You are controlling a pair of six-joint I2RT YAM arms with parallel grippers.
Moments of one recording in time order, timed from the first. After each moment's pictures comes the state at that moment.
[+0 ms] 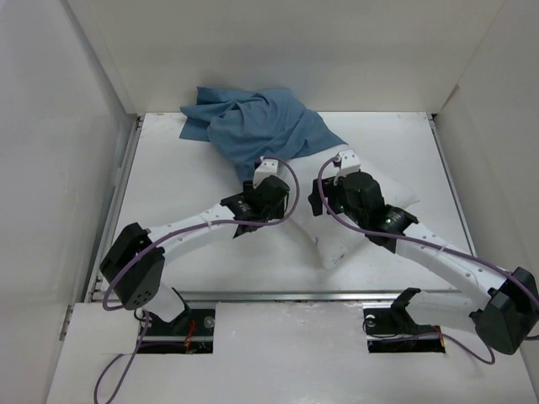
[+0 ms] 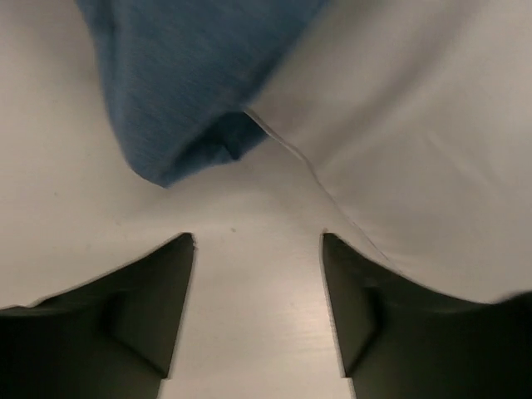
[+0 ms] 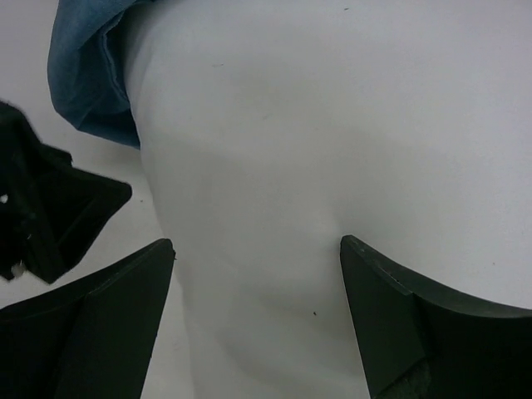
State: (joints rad) left arm -0.88 1.50 1.03 -0.36 -0.50 -0.58; right arm 0.69 1.13 0.84 -0.15 0.24 0.26
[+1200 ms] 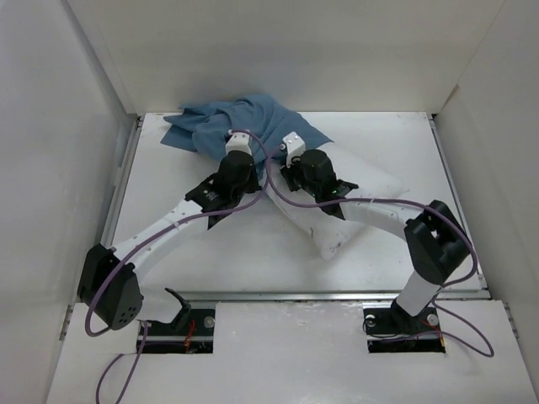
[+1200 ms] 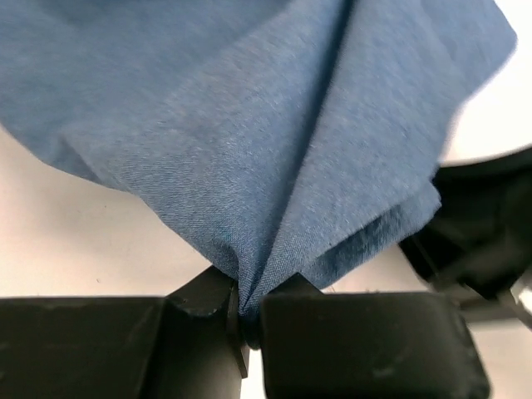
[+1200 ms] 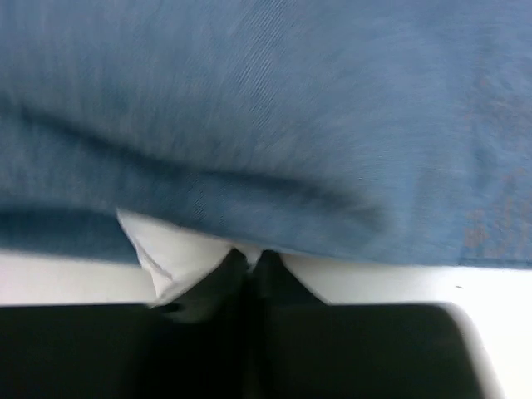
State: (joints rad) left arm -0.67 1.33 1.04 -0.20 -0.38 -0.47; right arm 0.69 1.67 1.12 0.16 0.06 -0.11
